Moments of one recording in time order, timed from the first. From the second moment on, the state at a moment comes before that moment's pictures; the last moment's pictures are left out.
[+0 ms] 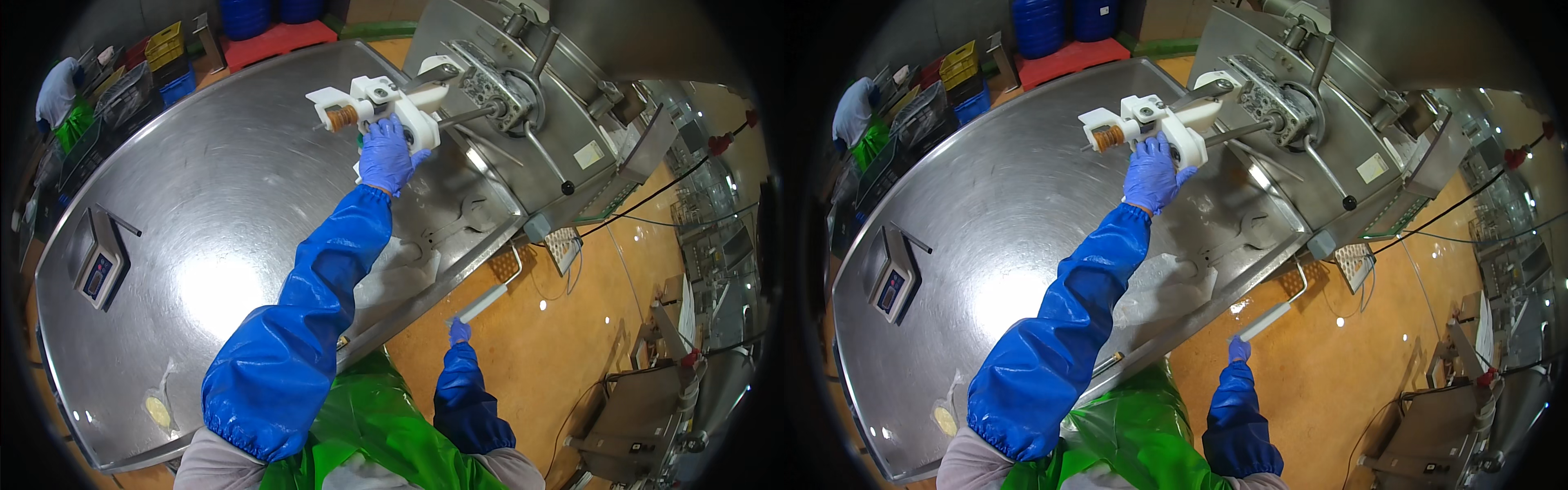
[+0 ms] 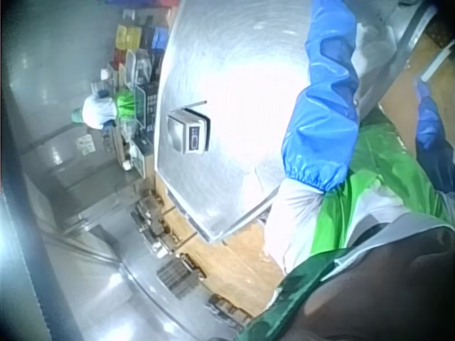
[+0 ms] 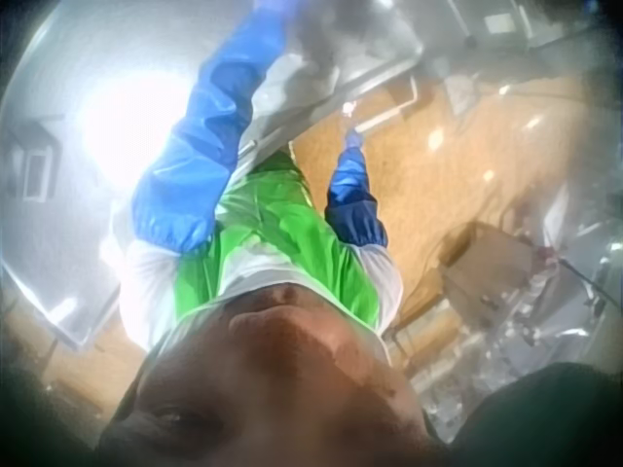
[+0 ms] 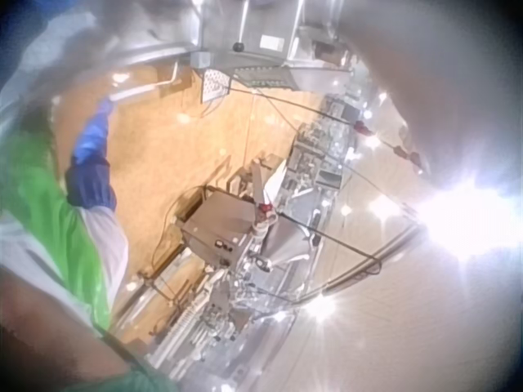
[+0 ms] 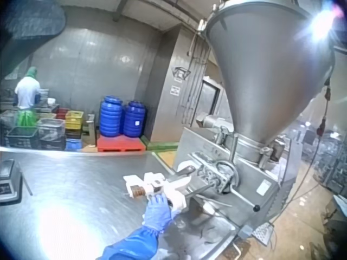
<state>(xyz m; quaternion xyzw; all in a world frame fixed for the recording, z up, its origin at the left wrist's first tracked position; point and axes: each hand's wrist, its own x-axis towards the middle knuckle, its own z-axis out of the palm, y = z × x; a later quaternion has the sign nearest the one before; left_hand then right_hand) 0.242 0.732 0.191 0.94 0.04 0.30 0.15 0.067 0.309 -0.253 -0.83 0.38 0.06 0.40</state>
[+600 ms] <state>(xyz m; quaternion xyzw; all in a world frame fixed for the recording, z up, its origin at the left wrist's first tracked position) 0.242 0.739 0.189 0.94 0.05 0.30 0.13 0.076 0.344 -0.246 -0.83 0.41 0.02 0.37</state>
